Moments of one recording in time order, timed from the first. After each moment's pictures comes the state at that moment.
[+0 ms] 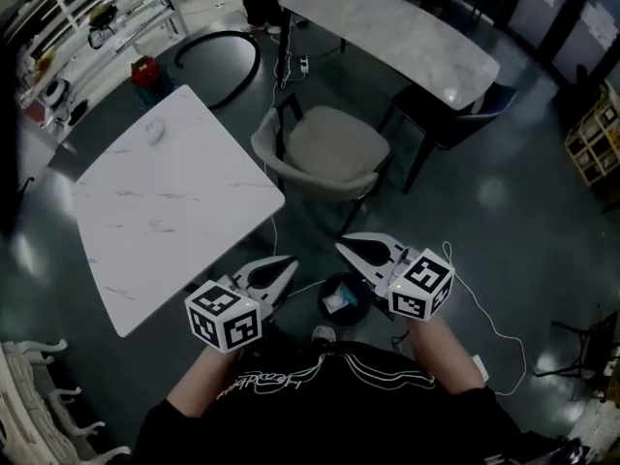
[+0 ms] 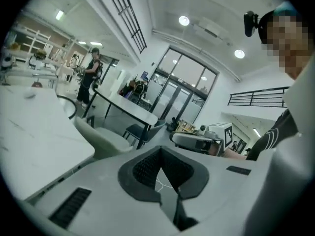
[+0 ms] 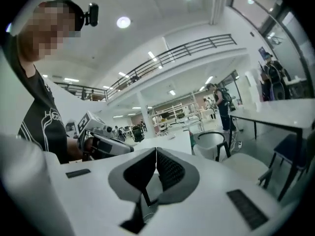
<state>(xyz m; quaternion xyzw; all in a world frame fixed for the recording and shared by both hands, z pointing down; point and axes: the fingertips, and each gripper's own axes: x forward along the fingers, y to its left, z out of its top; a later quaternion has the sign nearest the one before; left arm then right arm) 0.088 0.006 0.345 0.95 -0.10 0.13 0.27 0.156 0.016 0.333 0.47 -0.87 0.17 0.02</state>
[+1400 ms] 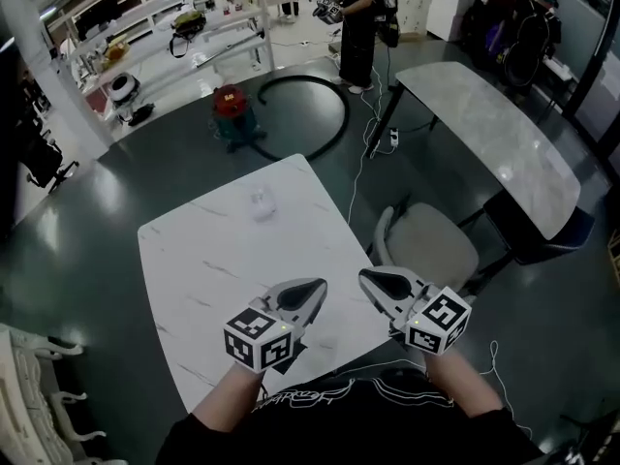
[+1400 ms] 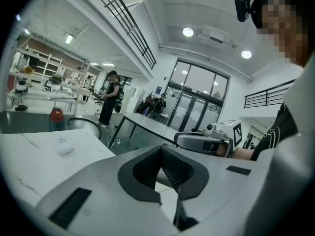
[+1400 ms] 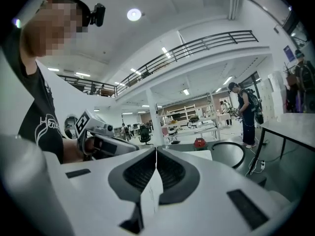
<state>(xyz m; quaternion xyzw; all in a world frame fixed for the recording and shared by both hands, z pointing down) -0.056 -0.319 0.297 0.95 -0.19 0.09 0.22 0.004 -0.308 0.282 0.41 -0.90 0.12 0.05</state>
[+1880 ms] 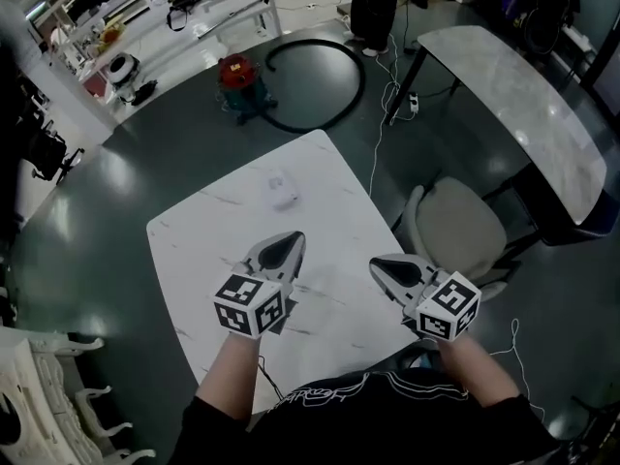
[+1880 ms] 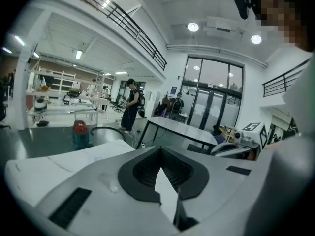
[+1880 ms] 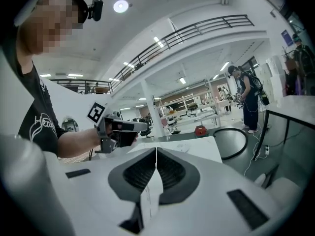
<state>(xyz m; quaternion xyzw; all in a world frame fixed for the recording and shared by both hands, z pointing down) -0.123 -0.463 0.327 0.93 -0.30 0.12 0.18 -0.023 -0.377 0.343 0.40 -0.89 0.19 0.08</state>
